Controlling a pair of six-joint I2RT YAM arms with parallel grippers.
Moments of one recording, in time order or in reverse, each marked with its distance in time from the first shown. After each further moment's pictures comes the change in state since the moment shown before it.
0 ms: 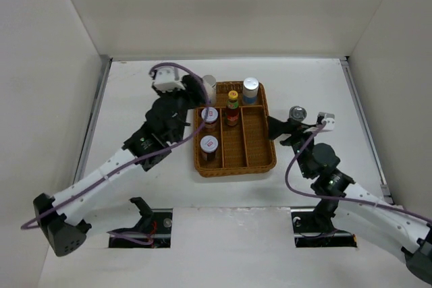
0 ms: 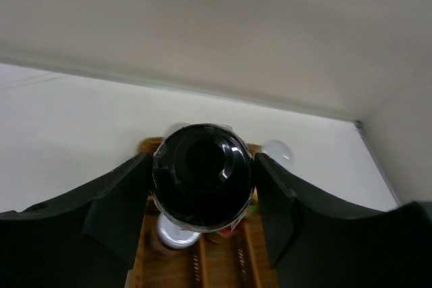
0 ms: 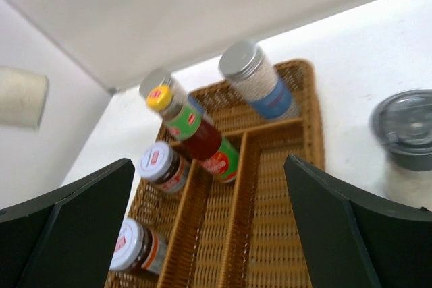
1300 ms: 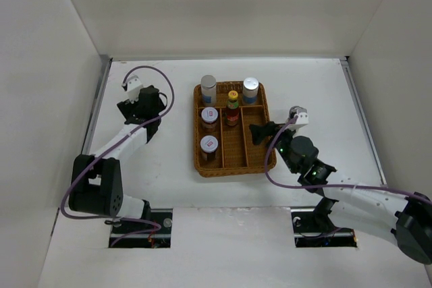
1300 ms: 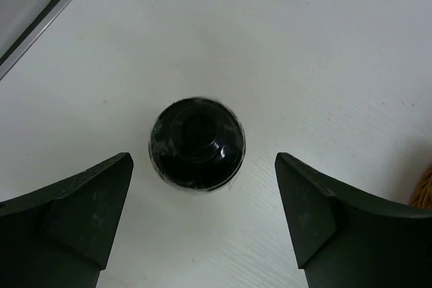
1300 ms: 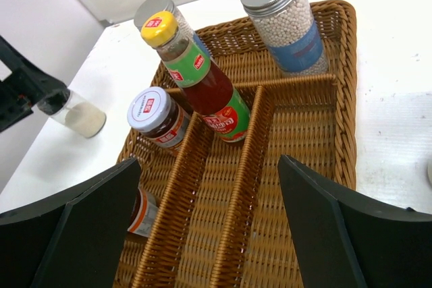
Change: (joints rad) left arm 0.608 0.373 -0.212 -0.046 0.077 -0.135; right arm 0.012 0.250 0.014 0.085 -0.142 -0.003
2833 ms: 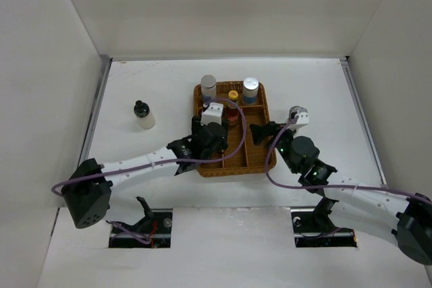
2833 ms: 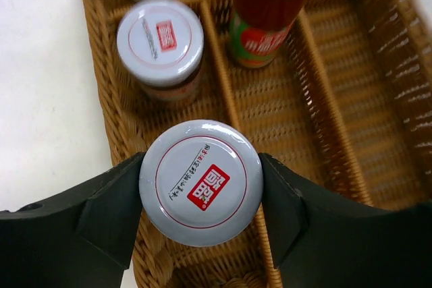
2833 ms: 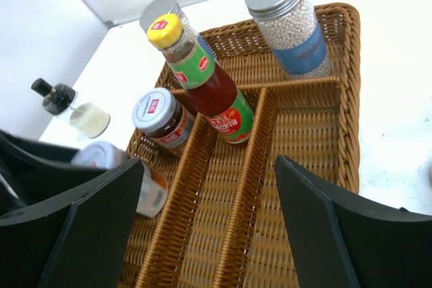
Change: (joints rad) left arm -0.783 -0.094 0.018 -0.126 0.011 0.018; right arm -0.001 -0.008 0.000 0.000 -0.006 -0.003
